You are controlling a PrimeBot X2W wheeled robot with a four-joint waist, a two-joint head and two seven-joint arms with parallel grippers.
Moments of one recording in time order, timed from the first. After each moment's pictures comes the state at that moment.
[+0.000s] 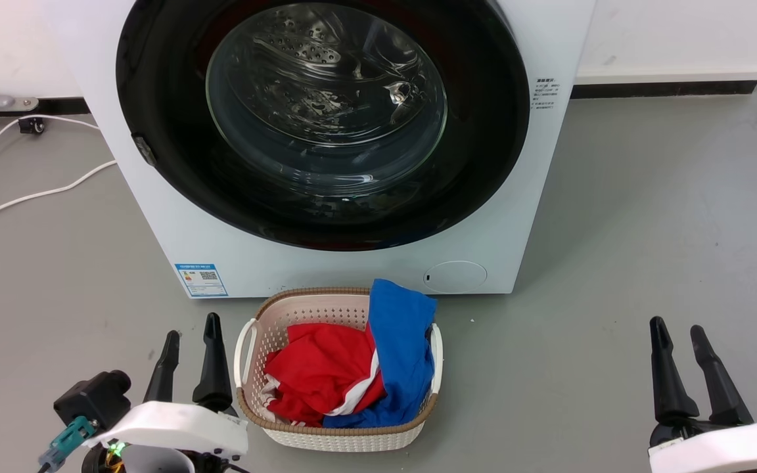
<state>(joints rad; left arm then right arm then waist) 0.00 0.09 -0.06 0.05 -0.64 0.08 -0.11 0.09 -0.05 -0.07 0.00 0.52 0.13 -0.11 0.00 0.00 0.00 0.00</state>
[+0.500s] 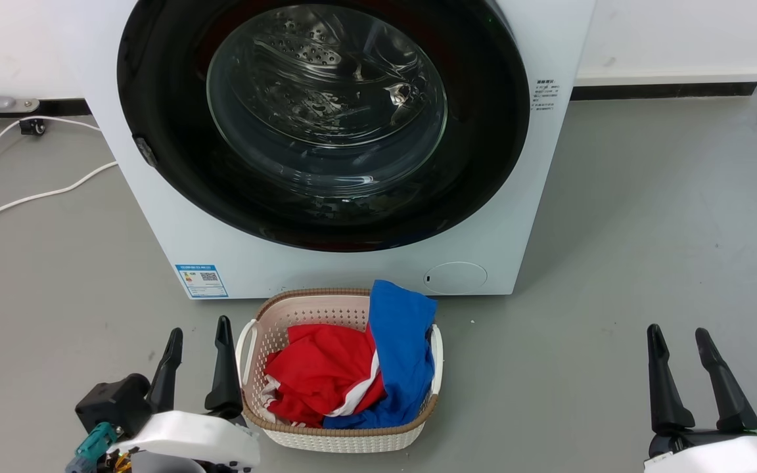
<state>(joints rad) 0.02 0.10 -0.10 0.03 -0.48 0.09 -0.15 0.12 -0.05 -0.07 -0.04 0.34 0.13 -0.15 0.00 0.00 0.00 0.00</state>
